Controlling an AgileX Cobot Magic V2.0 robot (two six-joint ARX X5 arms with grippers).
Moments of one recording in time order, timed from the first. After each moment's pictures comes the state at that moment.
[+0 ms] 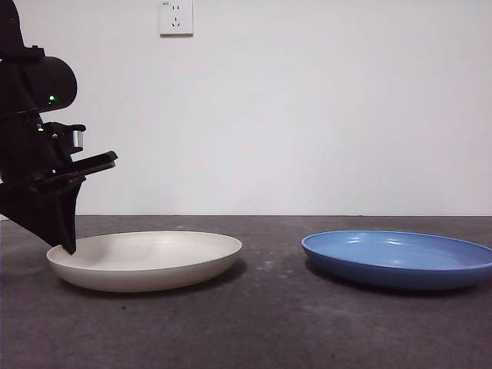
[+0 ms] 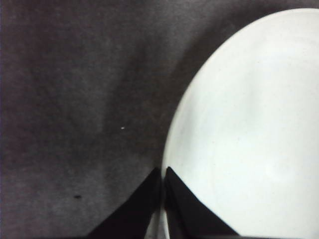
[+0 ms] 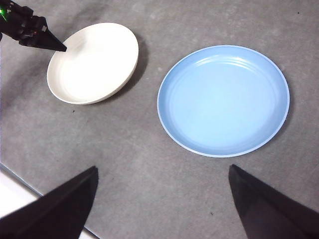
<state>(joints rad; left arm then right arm) -0.17 1.72 1.10 -0.56 0.21 -0.18 0.10 0.67 0.96 -1.05 -0.47 -0.04</state>
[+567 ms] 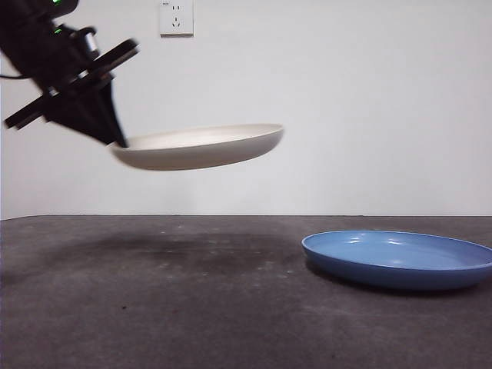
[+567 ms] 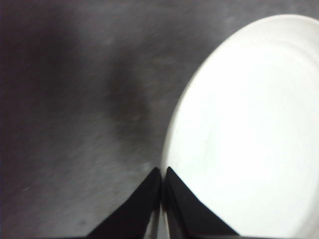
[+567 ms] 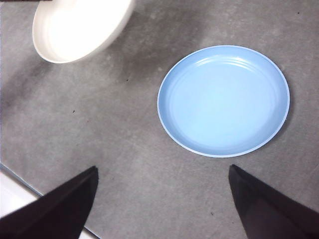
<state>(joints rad) -0.23 1.55 1.24 -0.56 0.38 -0.28 0.10 0.67 0.96 -1.05 -0.47 -0.04</state>
